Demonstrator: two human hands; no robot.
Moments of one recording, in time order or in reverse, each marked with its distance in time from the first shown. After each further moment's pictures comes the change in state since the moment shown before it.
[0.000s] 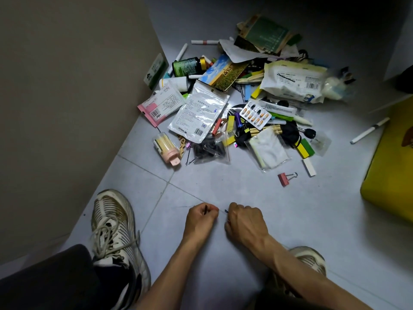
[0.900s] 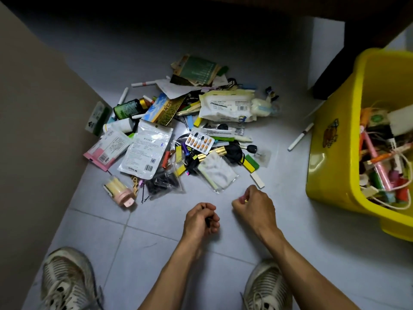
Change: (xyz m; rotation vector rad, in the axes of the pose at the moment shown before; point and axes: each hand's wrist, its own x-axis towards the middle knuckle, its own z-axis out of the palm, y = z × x) left_hand -0.005 0.092 0.084 -0.402 -0.246 -0.026; right_hand 0.007 0.126 -0.053 0.597 0.273 0.682
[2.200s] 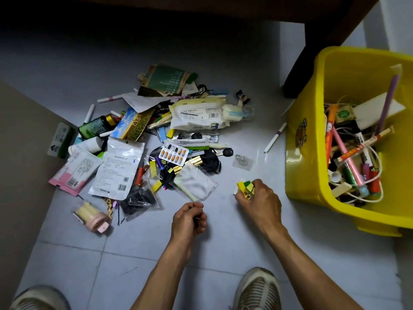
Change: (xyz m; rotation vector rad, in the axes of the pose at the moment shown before) left_hand 0.015 0.024 0.038 0.067 0.010 0.031; right_hand 0.039 0.041 -0.036 -0.071 0.195 0.059
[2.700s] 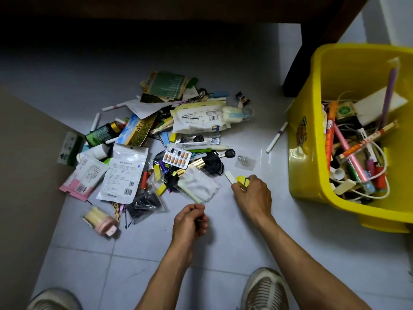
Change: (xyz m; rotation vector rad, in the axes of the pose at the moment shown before) left_hand -0.014 0.010 0.000 0.036 0.032 0.028; right_hand 0.014 -0.025 0.014 0.178 -0.062 0.121
